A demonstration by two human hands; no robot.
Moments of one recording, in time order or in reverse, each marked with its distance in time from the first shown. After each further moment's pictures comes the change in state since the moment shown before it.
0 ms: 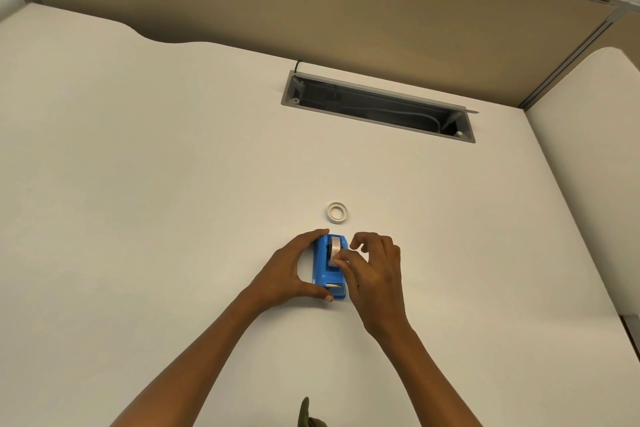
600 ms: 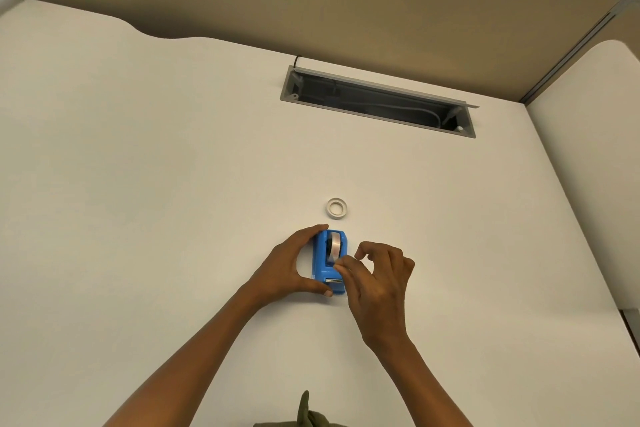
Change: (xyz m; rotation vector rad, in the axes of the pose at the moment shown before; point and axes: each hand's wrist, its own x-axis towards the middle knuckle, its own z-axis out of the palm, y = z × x) left_hand 0.001 -0.003 0.000 0.035 -0.003 -0.013; right_hand -0.016 -0.009 -0.006 -0.018 0.135 0.012
